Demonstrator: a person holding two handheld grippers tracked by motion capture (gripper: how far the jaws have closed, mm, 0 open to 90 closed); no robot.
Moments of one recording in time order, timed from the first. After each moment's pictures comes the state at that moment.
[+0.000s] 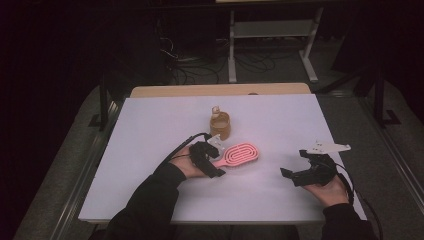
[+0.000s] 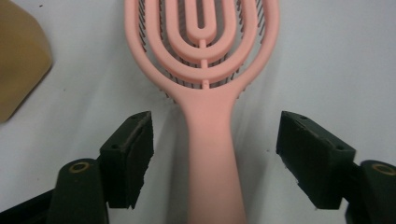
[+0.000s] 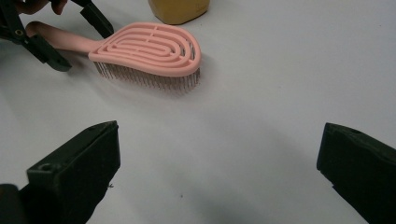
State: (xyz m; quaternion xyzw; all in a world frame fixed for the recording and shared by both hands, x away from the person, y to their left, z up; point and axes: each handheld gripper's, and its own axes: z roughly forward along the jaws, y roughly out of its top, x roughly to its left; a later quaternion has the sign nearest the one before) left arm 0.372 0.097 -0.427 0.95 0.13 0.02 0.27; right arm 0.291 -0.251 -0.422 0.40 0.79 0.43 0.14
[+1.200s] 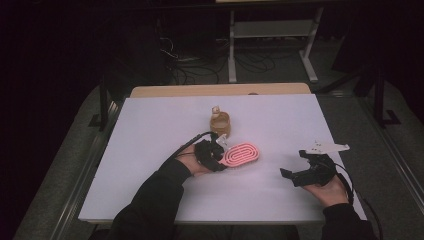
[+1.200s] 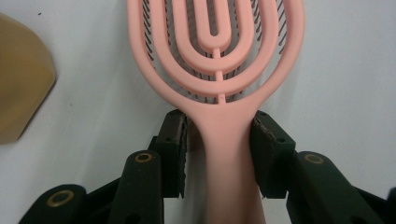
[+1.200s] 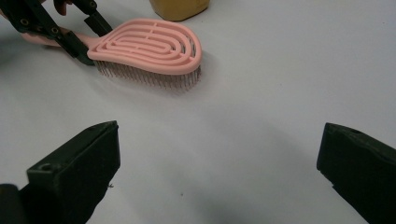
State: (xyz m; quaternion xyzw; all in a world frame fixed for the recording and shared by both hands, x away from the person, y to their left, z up) left arm 0.377 0.080 -0.427 0.97 0.11 0.04 0.23; right arm 0.291 -0.250 -0.423 0.40 0.80 0.43 0.14
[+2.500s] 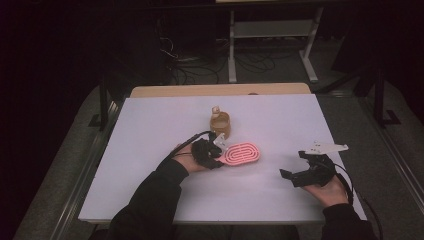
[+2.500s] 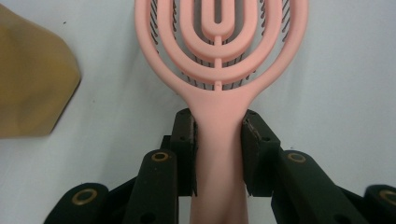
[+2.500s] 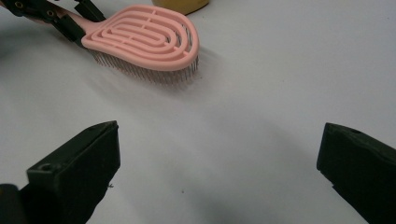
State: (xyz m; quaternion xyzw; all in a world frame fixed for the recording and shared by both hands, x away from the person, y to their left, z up) left arm 0.372 0.089 -0.417 0.97 0.09 0.07 0.23; right arm 0.291 -0.249 -0.424 0.40 0.80 0.42 0.14
